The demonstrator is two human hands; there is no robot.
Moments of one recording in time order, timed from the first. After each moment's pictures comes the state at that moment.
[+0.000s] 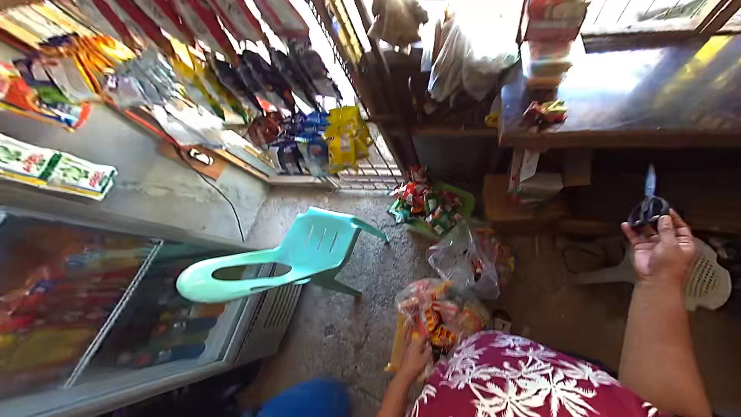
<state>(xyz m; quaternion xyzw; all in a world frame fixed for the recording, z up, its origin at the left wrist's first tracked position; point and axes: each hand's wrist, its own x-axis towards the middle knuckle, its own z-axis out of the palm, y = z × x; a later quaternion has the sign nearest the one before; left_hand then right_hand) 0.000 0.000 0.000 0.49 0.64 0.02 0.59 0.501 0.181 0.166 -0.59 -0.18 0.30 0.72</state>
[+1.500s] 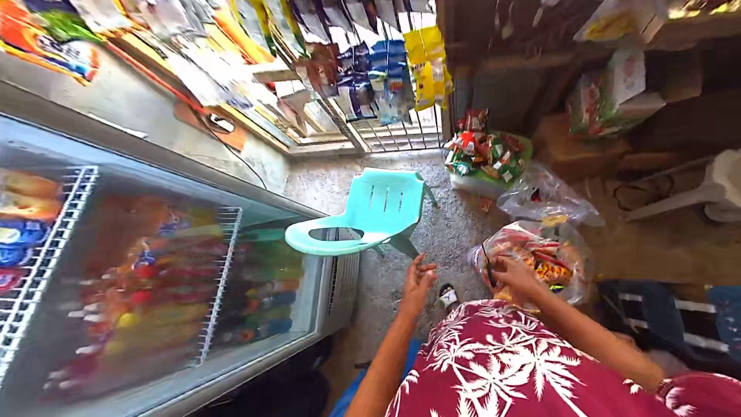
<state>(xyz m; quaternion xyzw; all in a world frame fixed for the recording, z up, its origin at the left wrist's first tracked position) -0.386 0.043 0.121 0.44 0.58 0.30 0.61 -0.119 0.037 0.093 -0.59 -0.35 0.69 0.24</state>
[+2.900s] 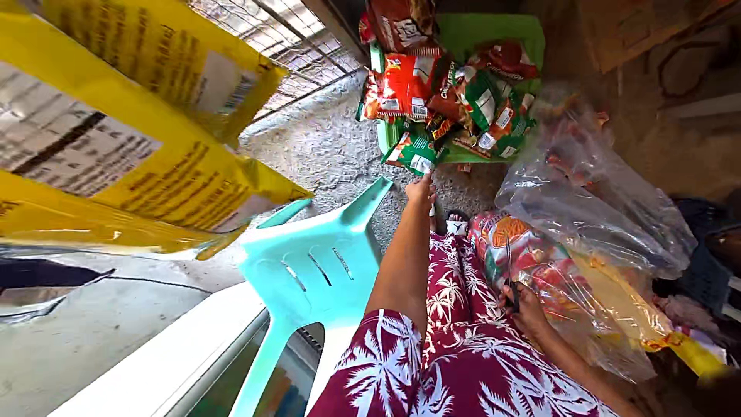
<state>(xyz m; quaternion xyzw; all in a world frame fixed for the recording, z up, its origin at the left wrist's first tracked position) -0.154 0.539 -0.303 0.15 0.74 0.03 0.66 -0.074 0.220 -0.154 -0.73 0.13 0.61 0.28</state>
